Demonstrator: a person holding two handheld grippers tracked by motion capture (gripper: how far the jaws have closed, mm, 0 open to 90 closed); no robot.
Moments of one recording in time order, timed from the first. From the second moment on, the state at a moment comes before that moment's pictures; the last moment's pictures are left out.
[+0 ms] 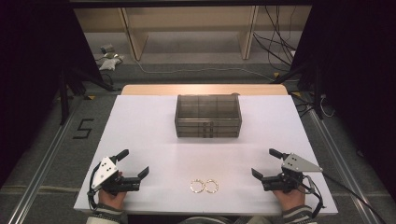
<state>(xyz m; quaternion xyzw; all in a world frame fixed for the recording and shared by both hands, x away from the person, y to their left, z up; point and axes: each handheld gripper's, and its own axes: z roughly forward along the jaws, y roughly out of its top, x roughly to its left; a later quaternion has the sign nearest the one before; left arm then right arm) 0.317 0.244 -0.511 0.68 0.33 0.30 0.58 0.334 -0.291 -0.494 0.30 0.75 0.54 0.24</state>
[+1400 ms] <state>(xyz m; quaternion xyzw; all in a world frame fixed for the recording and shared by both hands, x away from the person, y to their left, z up) 0.317 0.238 -0.513 0.69 0.33 0.32 0.56 0.347 -0.276 -0.484 0.33 0.76 0.51 0.21</state>
